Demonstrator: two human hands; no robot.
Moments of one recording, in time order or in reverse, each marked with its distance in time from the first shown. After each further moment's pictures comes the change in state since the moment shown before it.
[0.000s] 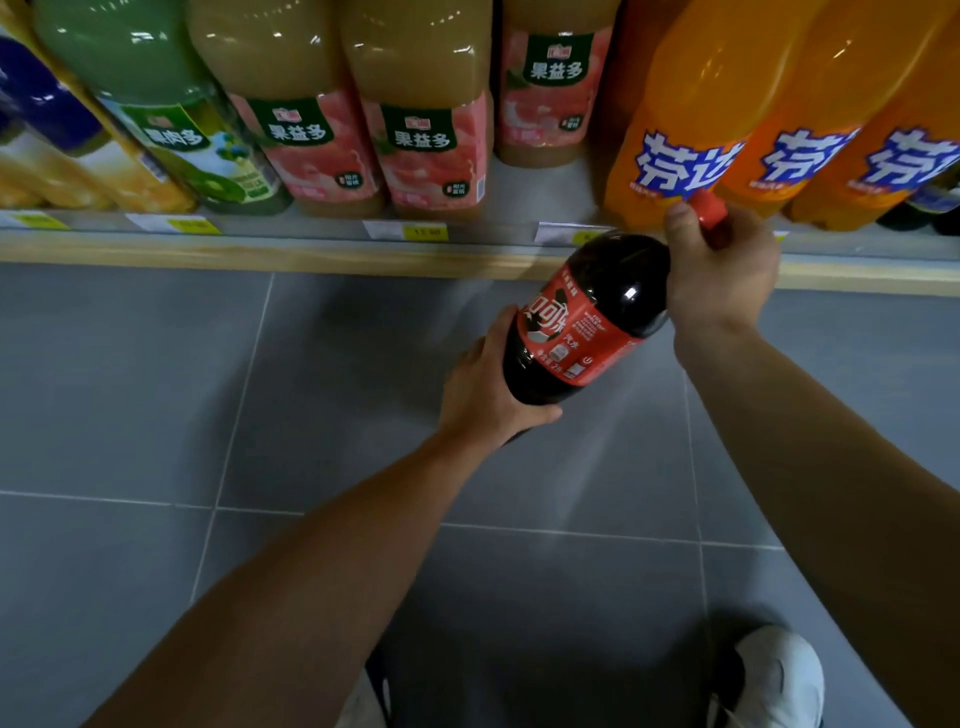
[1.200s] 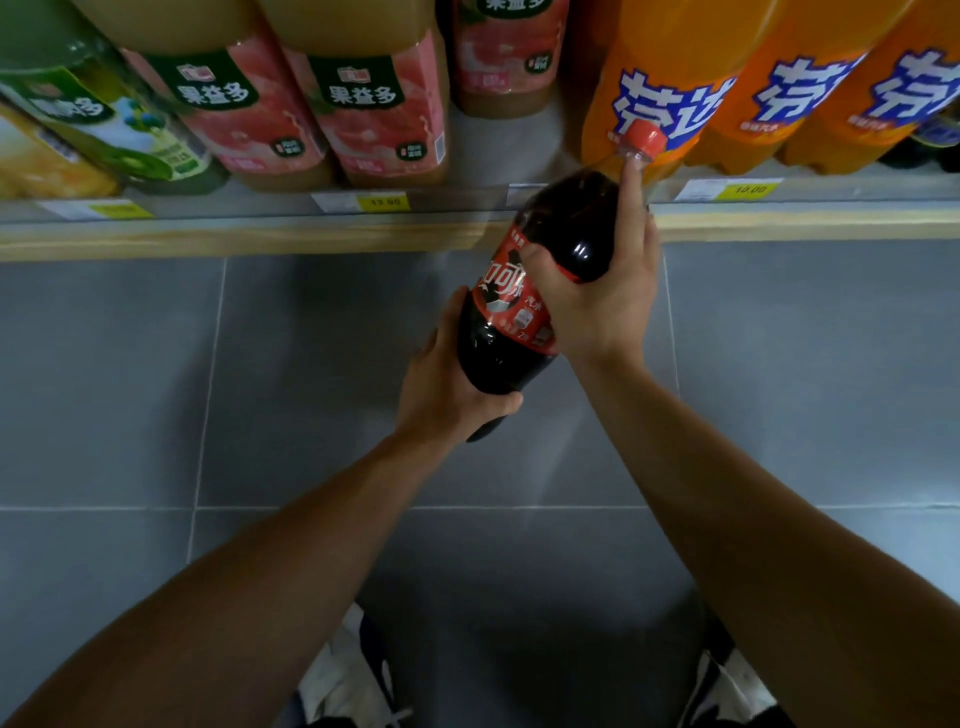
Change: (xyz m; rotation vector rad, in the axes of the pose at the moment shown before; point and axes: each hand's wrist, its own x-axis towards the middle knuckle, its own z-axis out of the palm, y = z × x) left_hand -0.005 -0.008 -0.011 0.012 -0.052 -0.135; right_hand -0.055 0.025 0.031 -0.009 -0.233 -0.131
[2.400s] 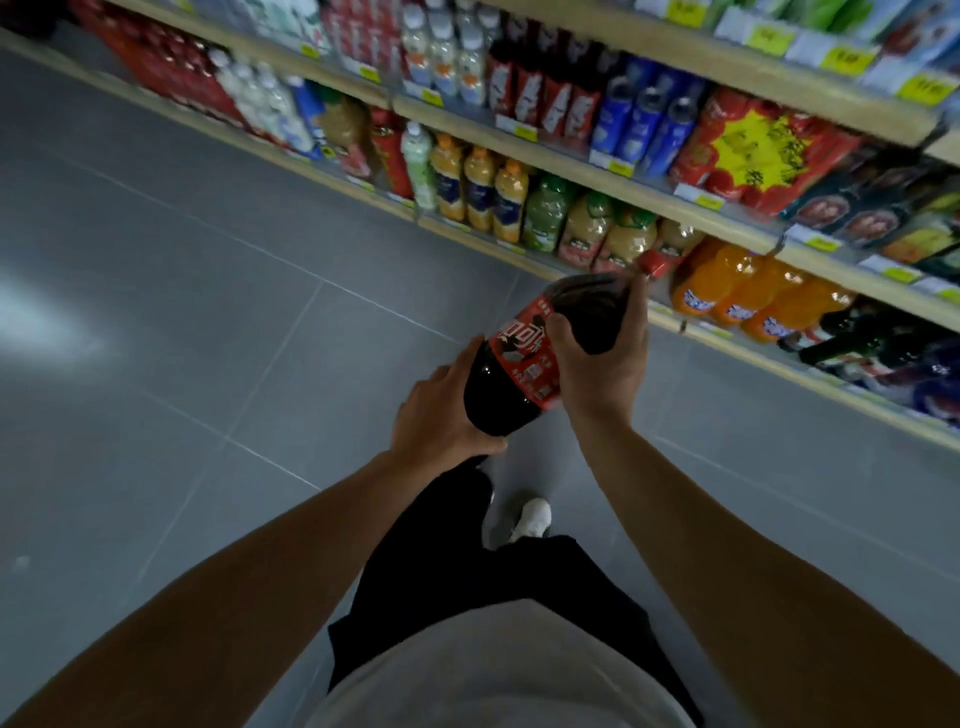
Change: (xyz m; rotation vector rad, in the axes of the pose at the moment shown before) left_hand -0.598 0.282 -0.494 0.127 0.098 -0.276; right_hand -0.362 -0.645 -0.229 0.021 -0.297 0.109
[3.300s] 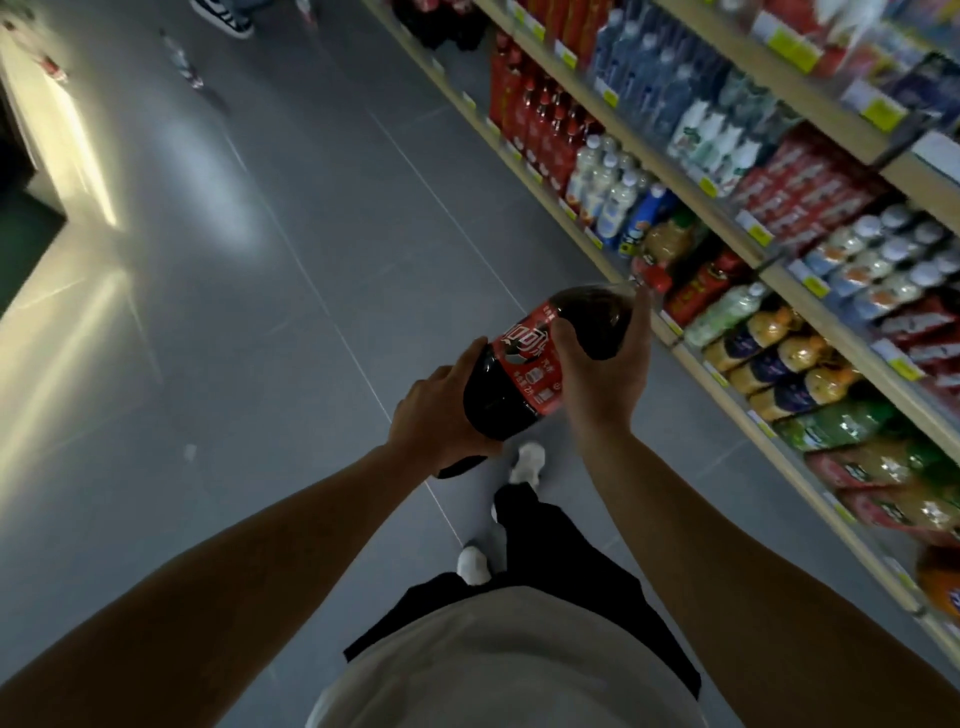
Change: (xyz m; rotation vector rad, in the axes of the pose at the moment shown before) left_hand -0.064 -0.426 -0.304 -0.167 0.336 -0.364; right_hand -0.218 -0.203 0.483 0.004 -0.467 -0.236
